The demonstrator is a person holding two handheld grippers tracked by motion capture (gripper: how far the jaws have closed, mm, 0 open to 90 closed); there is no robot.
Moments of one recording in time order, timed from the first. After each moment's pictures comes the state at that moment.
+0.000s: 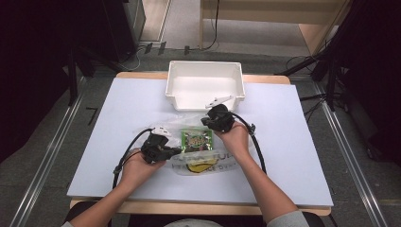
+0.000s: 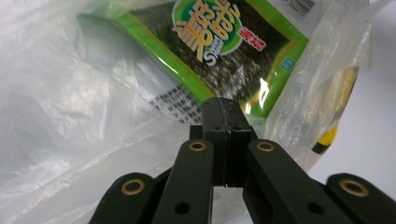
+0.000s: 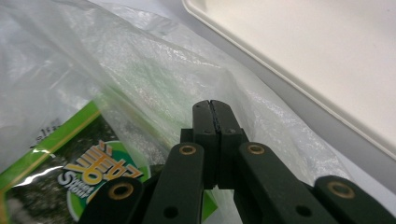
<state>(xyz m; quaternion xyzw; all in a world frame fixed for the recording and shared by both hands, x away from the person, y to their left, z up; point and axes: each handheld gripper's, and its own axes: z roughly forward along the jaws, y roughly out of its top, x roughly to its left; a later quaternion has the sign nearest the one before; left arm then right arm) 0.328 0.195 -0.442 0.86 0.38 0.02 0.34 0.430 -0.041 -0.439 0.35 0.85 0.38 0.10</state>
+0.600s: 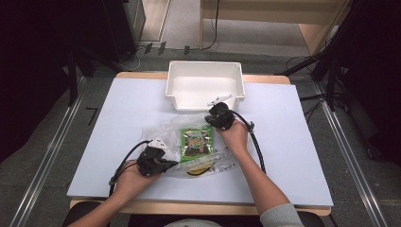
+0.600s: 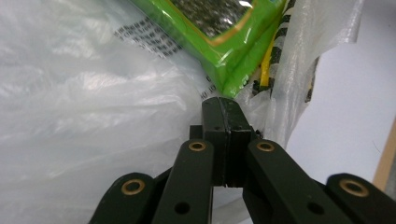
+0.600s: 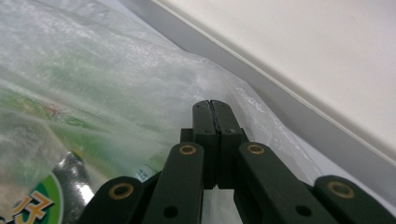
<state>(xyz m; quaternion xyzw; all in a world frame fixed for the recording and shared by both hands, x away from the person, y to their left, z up) 0.300 0.206 -0.456 0.87 0.37 -0.01 0.32 0.454 -0.045 -0.462 0.38 0.85 0.35 0.11</state>
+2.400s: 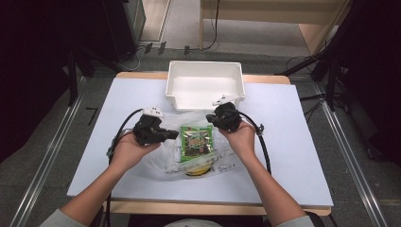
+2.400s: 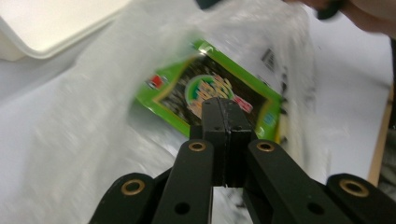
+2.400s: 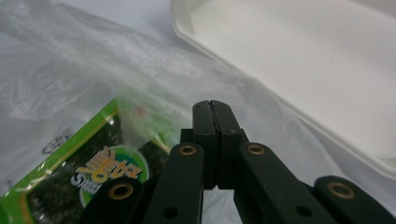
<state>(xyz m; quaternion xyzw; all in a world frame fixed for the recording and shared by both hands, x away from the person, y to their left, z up) 0.366 0.206 -0.381 0.86 0.34 0.02 0.38 0.414 -0.060 -0.415 0.36 0.84 0.40 0.12</state>
